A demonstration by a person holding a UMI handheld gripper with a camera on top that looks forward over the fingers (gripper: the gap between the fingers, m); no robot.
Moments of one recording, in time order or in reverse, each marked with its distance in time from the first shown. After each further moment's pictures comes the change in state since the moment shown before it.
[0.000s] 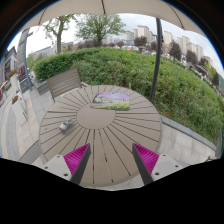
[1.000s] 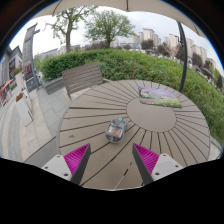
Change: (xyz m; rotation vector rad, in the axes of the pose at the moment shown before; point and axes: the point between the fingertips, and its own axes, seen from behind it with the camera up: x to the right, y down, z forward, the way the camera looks) arm -0.279 0.025 0.163 0.043 -0.077 -0.018
